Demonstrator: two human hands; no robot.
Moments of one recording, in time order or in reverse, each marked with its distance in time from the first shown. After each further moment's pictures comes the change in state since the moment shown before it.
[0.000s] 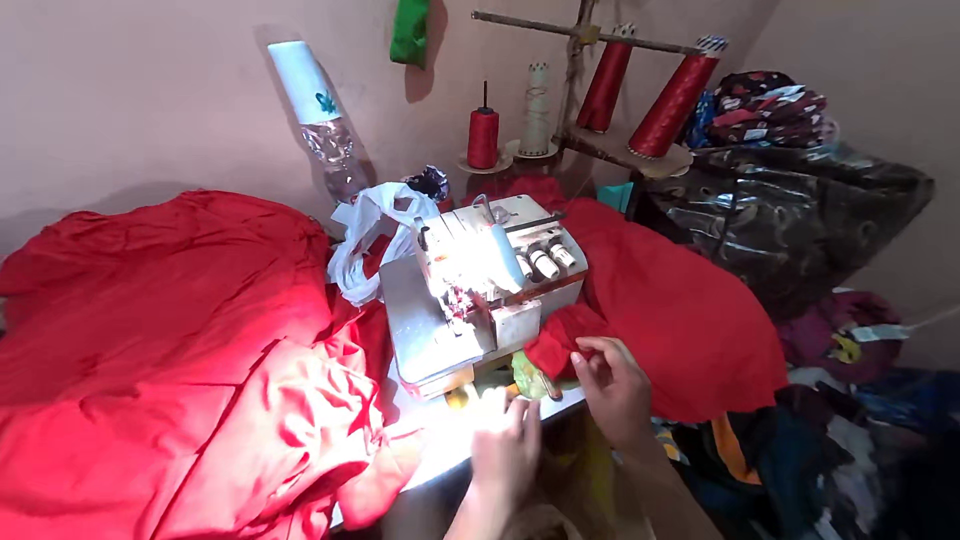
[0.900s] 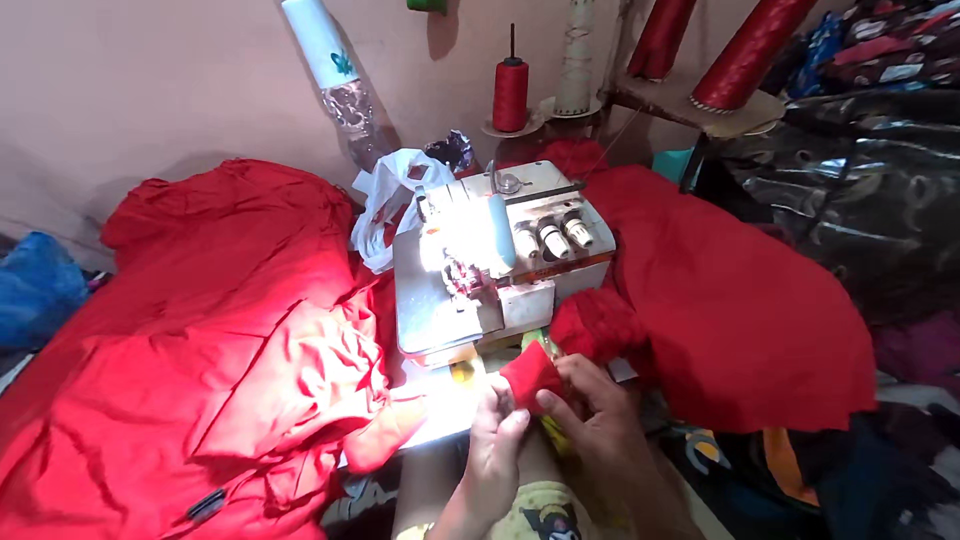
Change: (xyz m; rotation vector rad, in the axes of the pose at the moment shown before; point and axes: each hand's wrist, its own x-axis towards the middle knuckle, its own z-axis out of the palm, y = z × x) left_hand -0.001 0.028 -0.025 -1.094 0.006 -0.276; right_hand -0.015 -0.039 -0.009 0.582 -0.311 0.078
